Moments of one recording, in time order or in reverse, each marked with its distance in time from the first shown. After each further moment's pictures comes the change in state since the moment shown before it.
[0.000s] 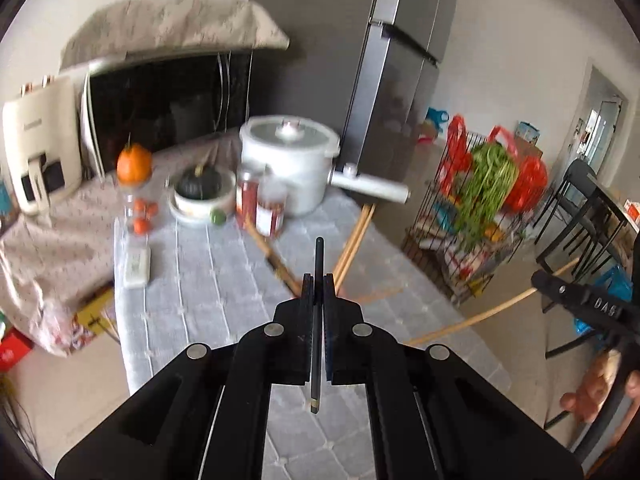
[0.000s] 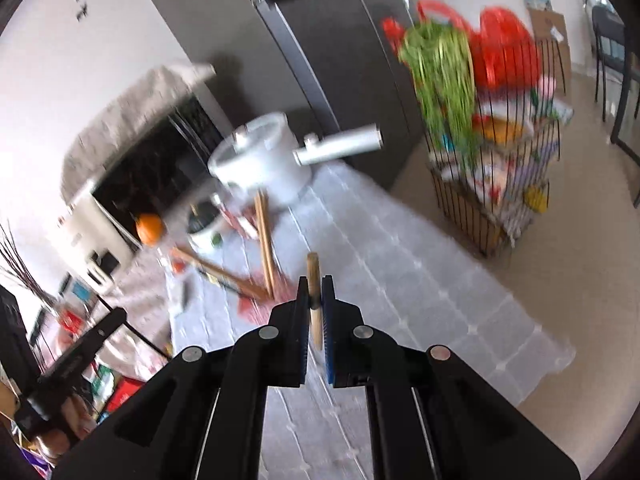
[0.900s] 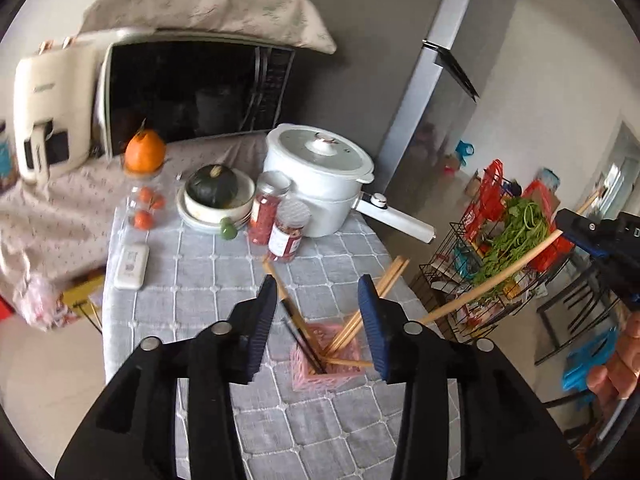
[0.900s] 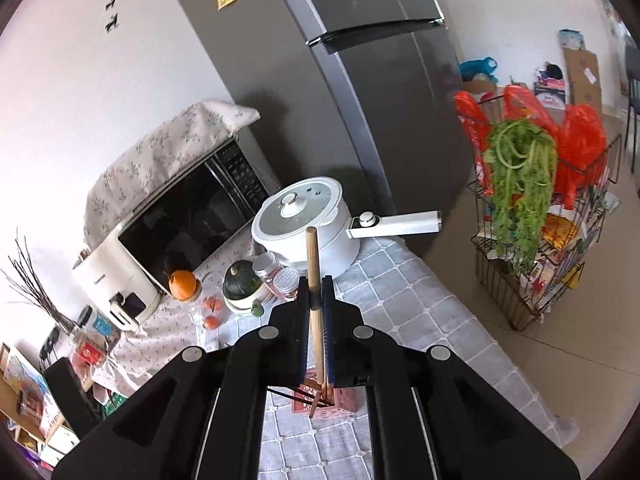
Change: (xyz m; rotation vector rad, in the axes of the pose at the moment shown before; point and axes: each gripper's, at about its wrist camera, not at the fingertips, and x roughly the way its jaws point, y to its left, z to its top) left arm 0.046 0.043 0.021 -0.190 -0.012 0.020; right arm 0.042 0.081 0.091 -0.102 -0.050 0.063
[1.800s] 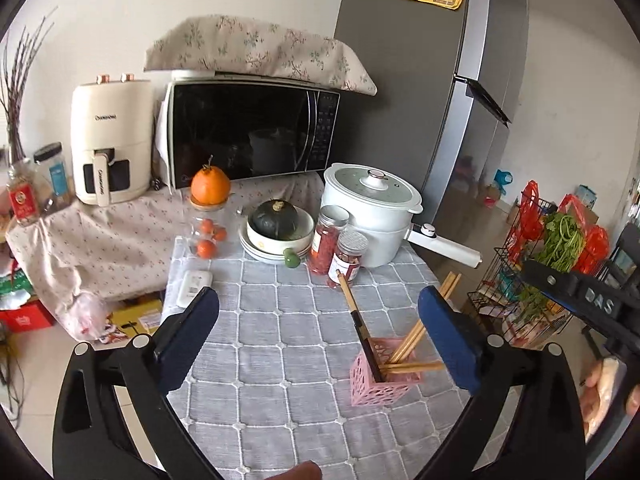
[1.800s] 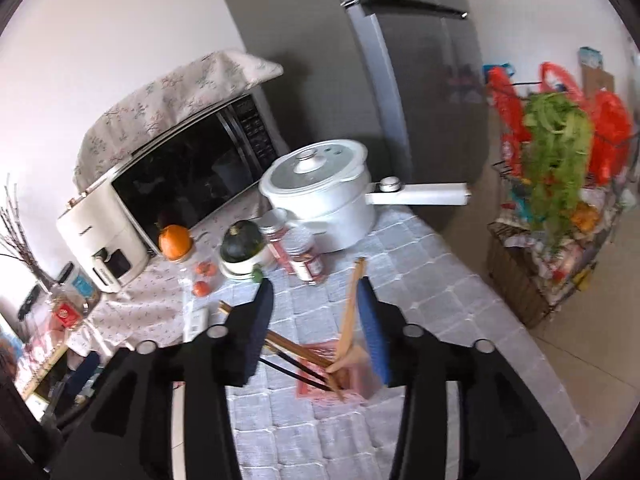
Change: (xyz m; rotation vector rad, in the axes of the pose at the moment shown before) left arm -0.042 0.015 -0.025 0.044 -0.182 0.191; right arm 0.038 0.026 -0.073 -0.090 -0.002 -0.050
